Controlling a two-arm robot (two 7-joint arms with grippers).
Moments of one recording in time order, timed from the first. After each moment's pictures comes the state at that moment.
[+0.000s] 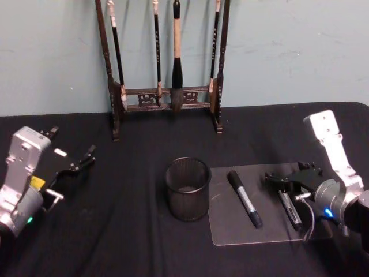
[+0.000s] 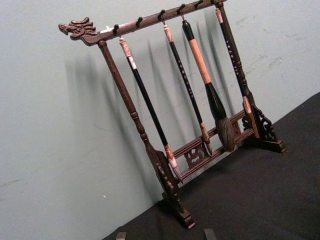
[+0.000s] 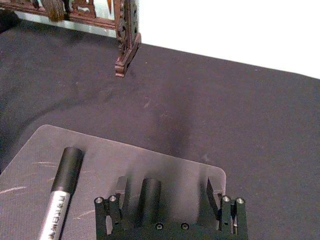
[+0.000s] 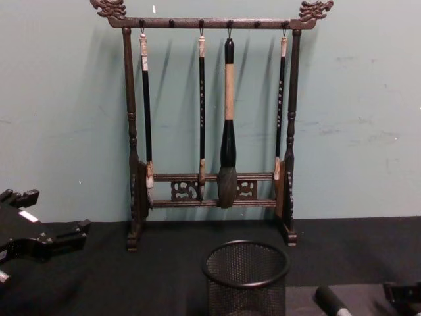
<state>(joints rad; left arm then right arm) -0.20 0.60 0.45 -1.41 -0.25 -0.12 0.03 0.19 0.41 -0.30 -1.51 0.33 0.53 0.02</state>
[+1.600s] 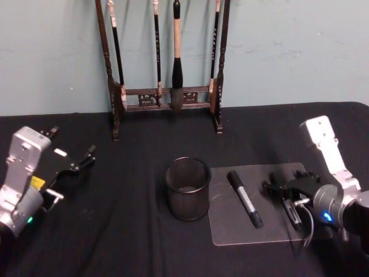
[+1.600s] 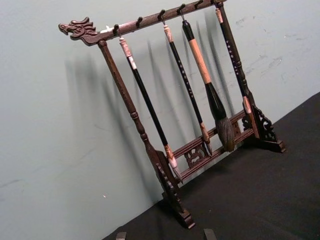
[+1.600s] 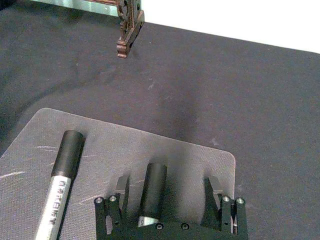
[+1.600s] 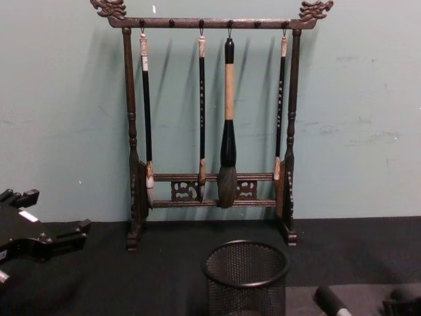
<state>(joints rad) -0.20 0.60 0.45 -1.41 -0.25 -0.12 0.03 0.19 0.36 -0.26 -1.49 0.26 0.60 0.09</state>
